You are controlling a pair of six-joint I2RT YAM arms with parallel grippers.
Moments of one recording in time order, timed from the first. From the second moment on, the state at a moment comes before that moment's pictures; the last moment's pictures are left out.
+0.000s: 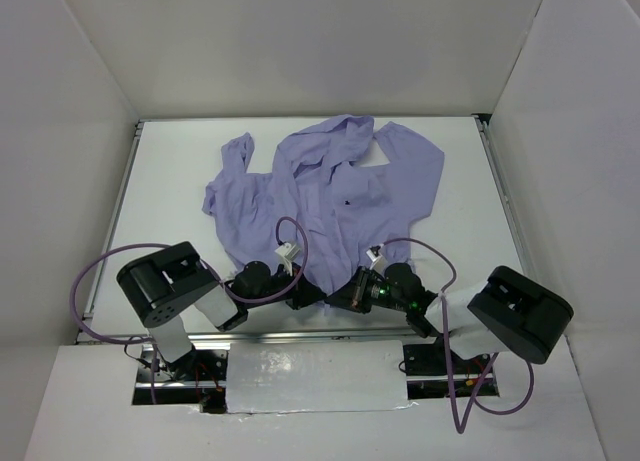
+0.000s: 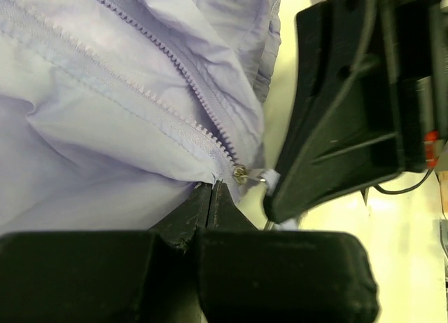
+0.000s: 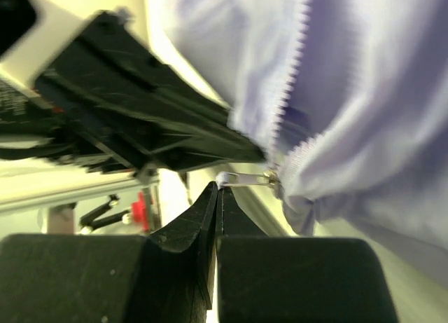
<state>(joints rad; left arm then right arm) -0.86 1.72 0.24 1.21 0.30 -0.71 0.79 1.34 0.06 0.96 -0.35 1.25</state>
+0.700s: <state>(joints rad) -0.86 1.78 0.23 1.23 0.35 -0.71 0.69 1.44 0.09 0.89 -0.36 1.22</state>
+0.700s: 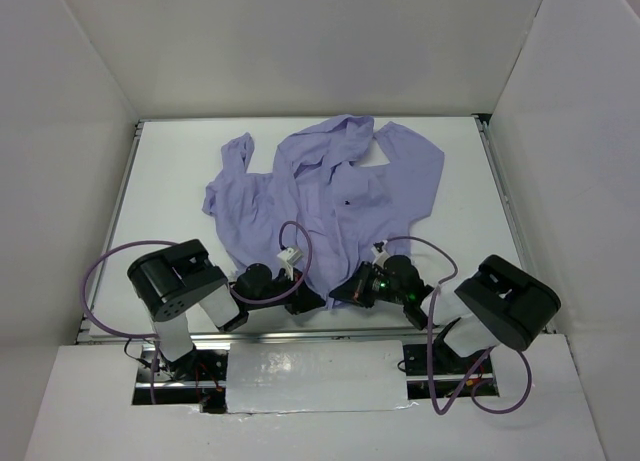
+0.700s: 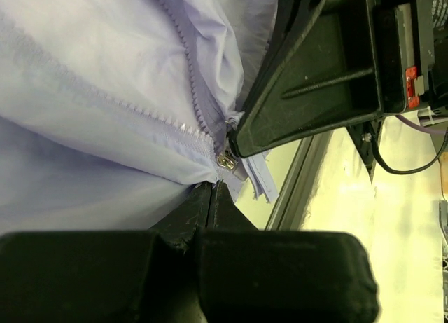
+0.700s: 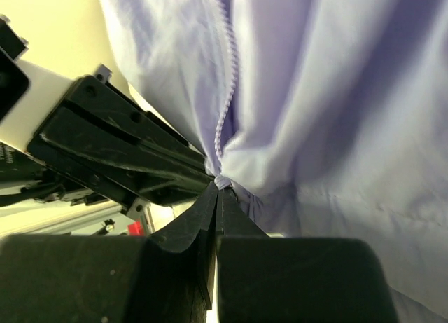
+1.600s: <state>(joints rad) -0.89 1.78 0.25 1.26 0.35 -0.66 0.62 1.41 0.18 0.70 -0.39 1.20</state>
